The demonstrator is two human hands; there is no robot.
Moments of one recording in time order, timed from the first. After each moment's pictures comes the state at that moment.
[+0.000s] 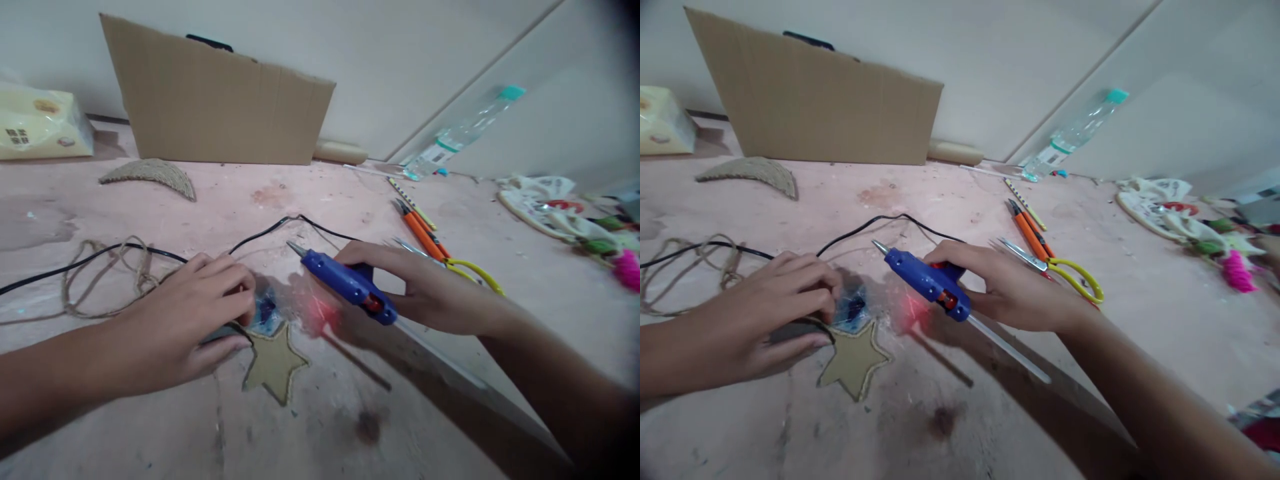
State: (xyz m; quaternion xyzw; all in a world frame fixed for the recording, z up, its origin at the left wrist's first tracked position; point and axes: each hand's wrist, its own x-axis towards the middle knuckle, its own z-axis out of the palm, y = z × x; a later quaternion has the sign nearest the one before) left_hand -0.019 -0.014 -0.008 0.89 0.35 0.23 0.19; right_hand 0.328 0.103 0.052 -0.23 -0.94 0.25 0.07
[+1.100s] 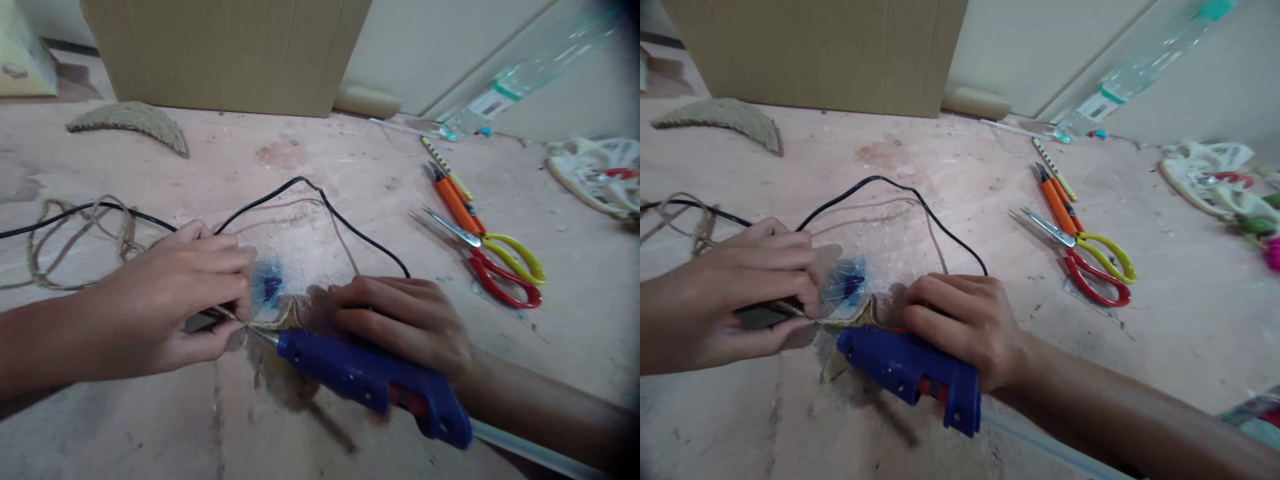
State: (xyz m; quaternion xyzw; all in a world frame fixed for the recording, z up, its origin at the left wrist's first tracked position) left_hand -0.019 -0.011 0.001 0.89 0.32 0.23 0.22; right_hand 0.300 0.028 -0.005 -0.14 -0.96 0.06 0.25
